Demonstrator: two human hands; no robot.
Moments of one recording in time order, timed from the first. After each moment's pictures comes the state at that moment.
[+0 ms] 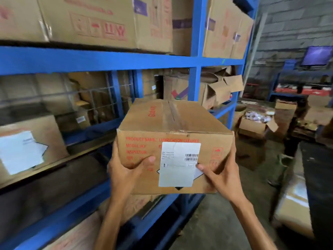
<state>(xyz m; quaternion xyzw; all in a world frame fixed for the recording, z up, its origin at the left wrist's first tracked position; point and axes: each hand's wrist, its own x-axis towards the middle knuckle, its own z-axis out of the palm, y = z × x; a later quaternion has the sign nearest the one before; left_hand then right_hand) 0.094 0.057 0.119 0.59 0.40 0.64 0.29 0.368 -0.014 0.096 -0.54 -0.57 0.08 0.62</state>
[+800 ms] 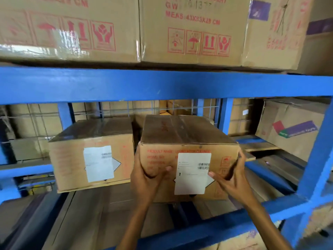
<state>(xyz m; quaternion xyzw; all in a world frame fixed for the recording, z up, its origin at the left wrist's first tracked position) -0.015 0.251 0.110 0.47 0.53 0.70 0.08 0.253 0.340 0.108 -0.35 -0.71 0.28 0.55</state>
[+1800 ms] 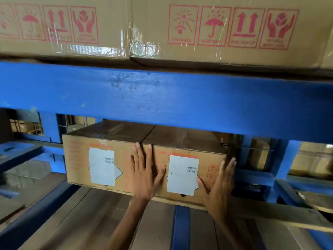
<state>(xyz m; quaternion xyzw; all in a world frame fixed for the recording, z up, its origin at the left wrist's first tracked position) -0.077 0.415 0.073 0.42 0.75 0.39 -0.32 0.126 0.556 0.050 -0.33 -0.77 0.05 0.54</state>
